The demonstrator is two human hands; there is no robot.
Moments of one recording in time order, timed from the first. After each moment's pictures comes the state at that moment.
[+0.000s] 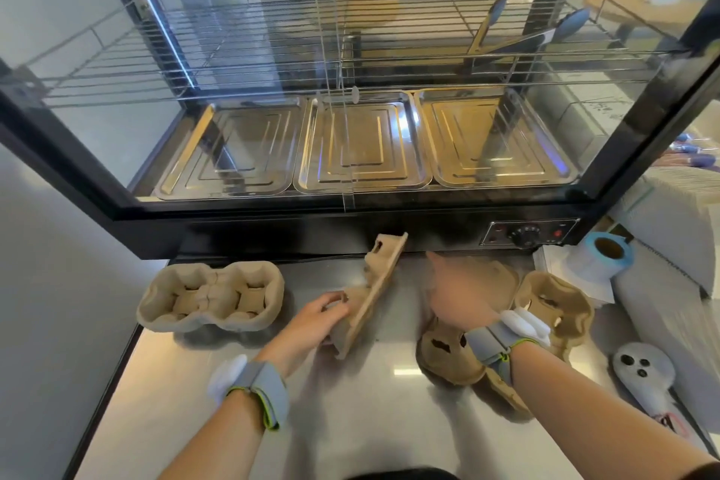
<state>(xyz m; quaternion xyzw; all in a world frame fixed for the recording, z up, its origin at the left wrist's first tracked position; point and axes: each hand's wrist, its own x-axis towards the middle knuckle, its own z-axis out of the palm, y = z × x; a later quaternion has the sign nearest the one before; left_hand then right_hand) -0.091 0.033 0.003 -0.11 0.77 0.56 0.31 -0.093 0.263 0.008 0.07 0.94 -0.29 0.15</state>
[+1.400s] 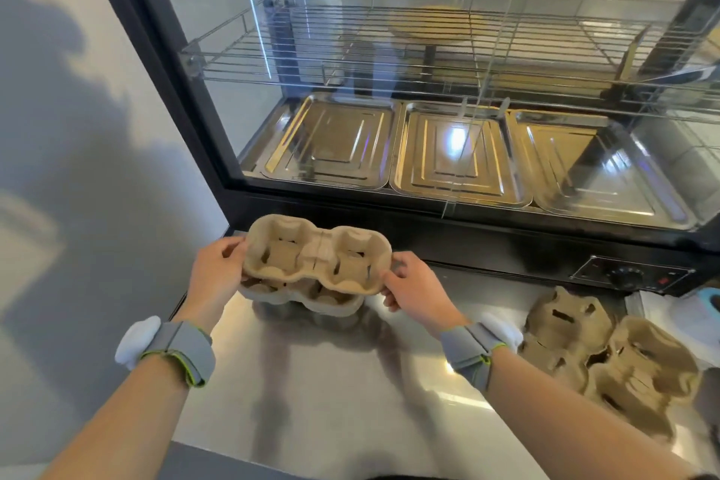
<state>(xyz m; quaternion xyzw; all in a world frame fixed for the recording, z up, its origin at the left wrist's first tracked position) -0.105 -0.186 0.059 -0.25 0.81 0.53 -0.06 -0.118 0.080 0.028 0.04 0.83 -0.53 0.16</state>
